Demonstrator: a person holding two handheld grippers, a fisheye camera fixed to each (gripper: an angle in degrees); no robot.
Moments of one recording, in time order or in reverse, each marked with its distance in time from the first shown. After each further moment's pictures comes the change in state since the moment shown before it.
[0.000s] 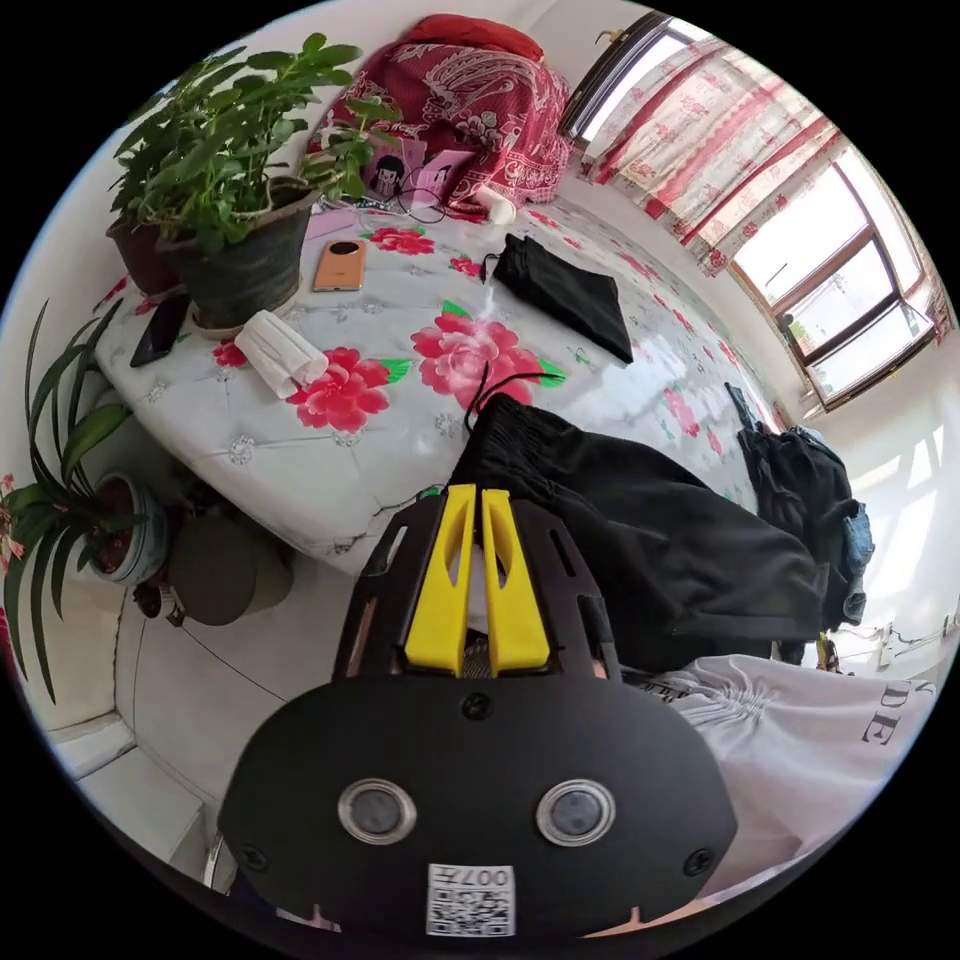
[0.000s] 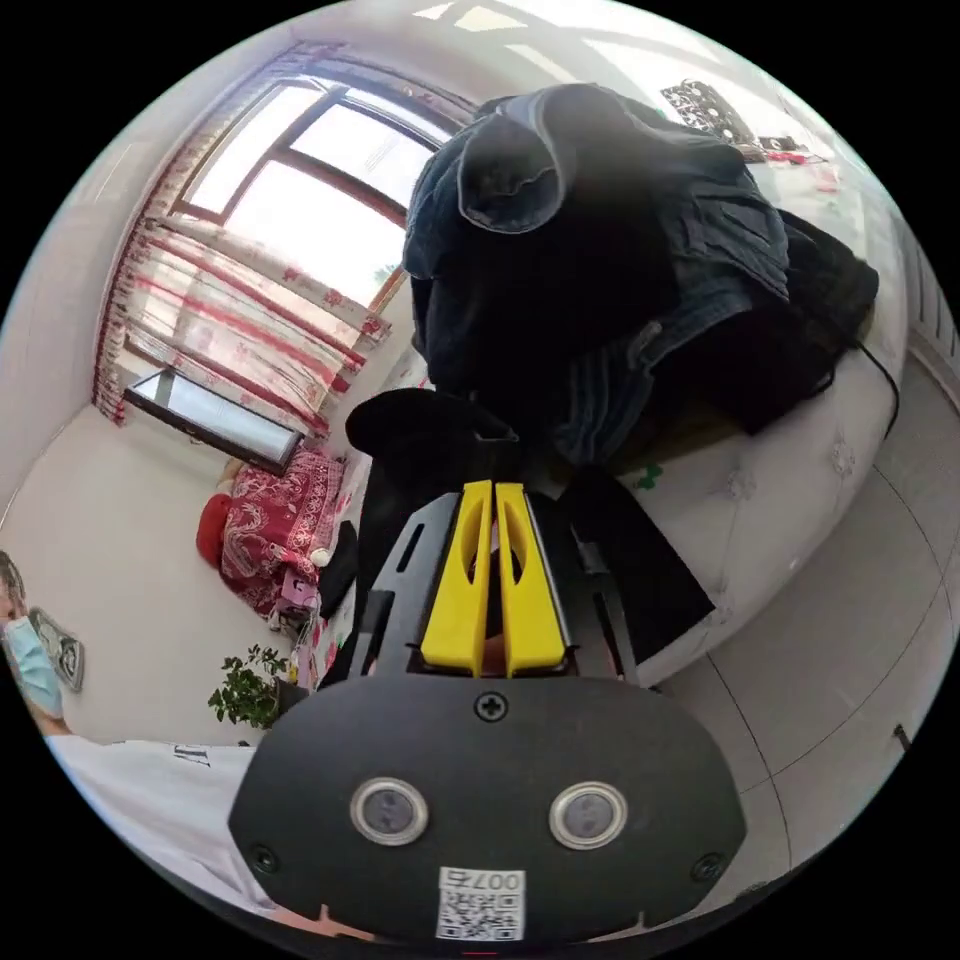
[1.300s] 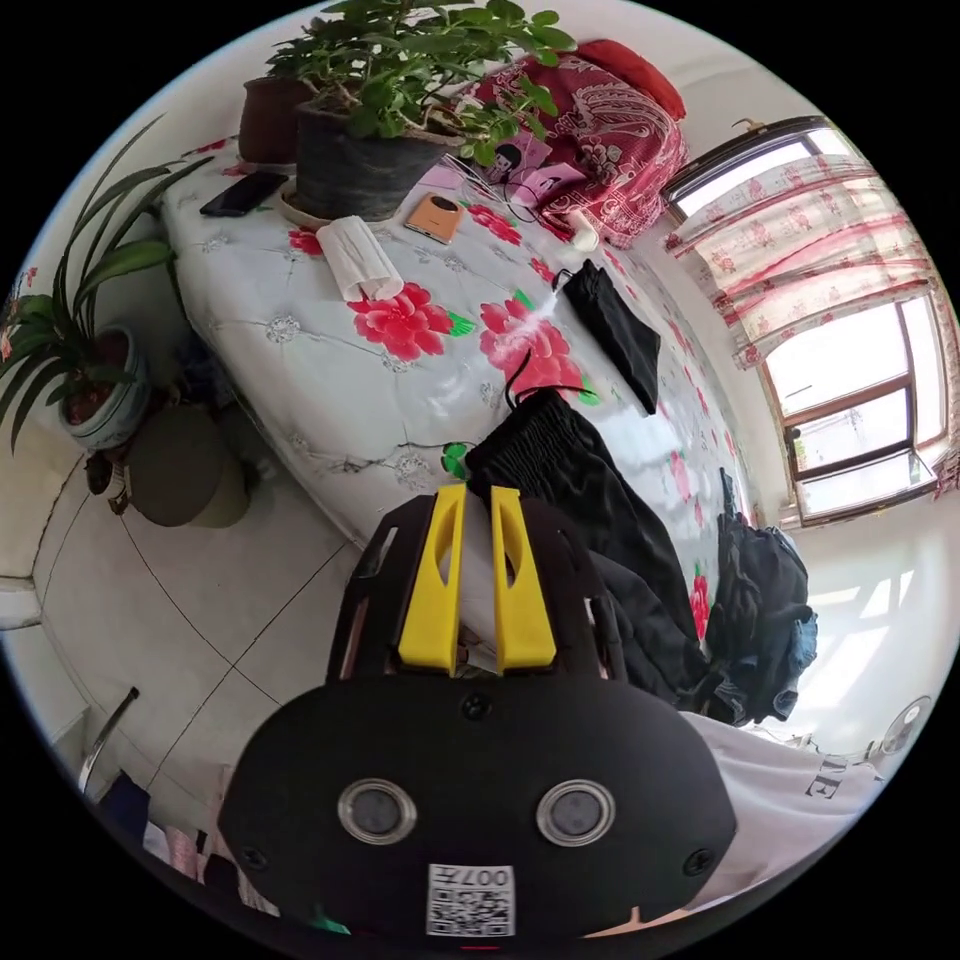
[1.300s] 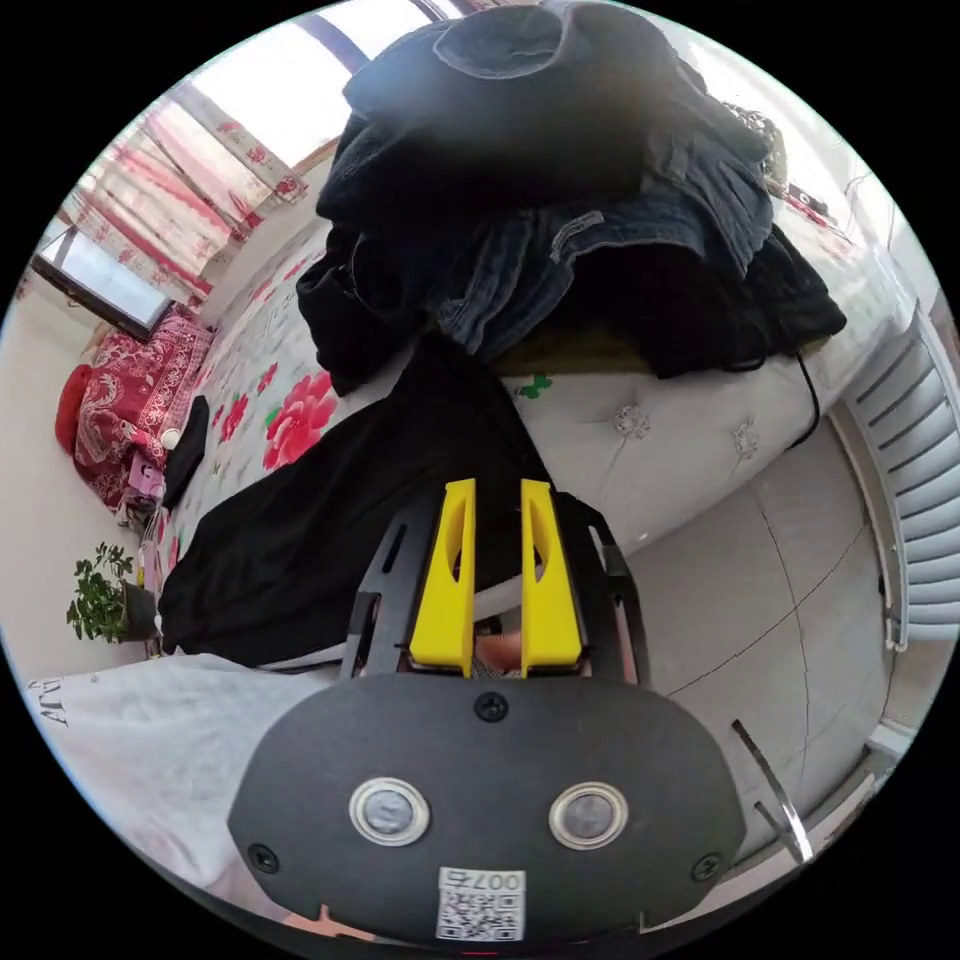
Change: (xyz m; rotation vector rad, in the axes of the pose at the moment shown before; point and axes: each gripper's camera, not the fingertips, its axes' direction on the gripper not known) left arm -0.027 0.002 0.001 0.037 0.113 -0.310; right arm -0.007 0.016 -0.012 -0.295 0.434 -0.095
